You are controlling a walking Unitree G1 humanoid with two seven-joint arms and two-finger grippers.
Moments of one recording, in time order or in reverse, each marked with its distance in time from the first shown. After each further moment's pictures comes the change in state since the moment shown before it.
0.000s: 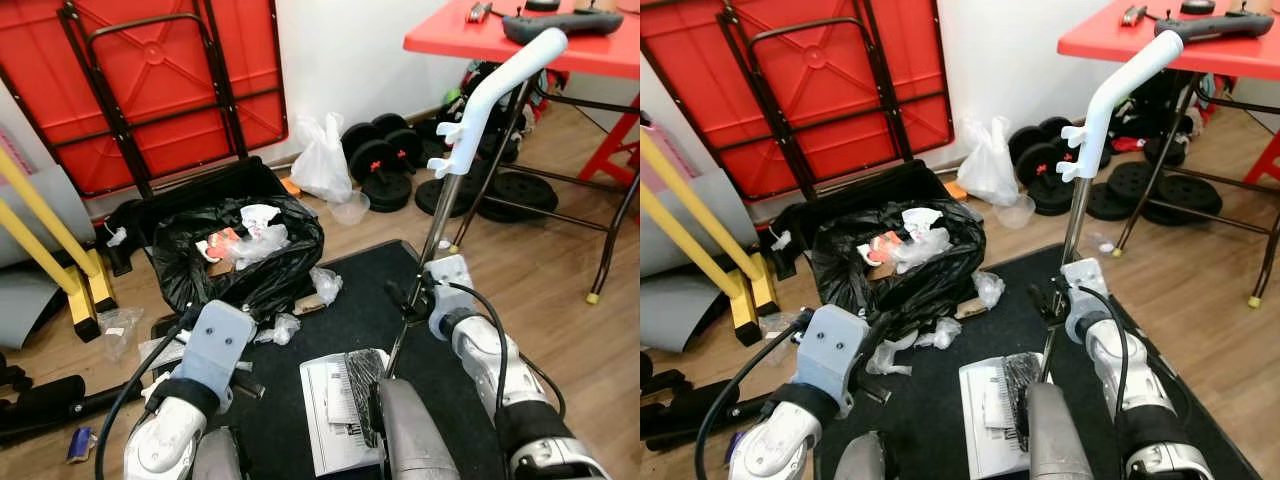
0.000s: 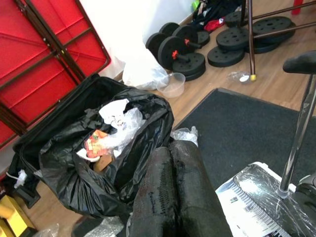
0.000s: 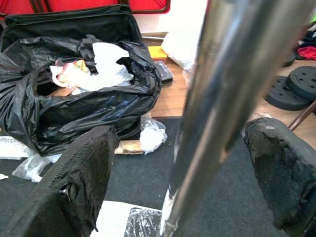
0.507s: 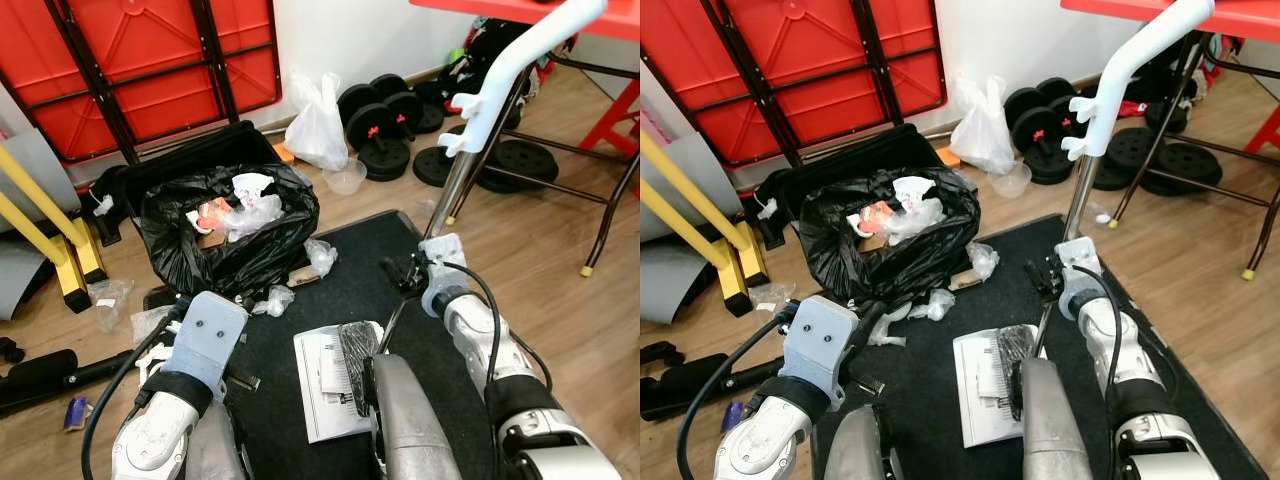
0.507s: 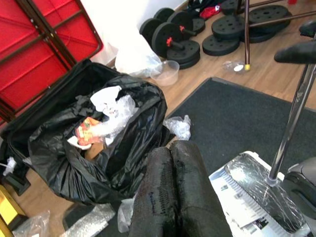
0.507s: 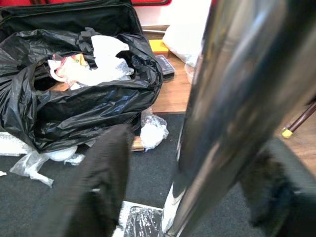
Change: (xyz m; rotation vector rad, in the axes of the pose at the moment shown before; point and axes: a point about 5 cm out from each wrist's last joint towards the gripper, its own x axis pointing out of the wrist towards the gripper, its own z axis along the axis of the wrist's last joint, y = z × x) left arm -0.007 0.000 0.005 -0.008 0.010 -0.001; right arm 0.008 -0.001 0.006 -0.002 -0.033 0.003
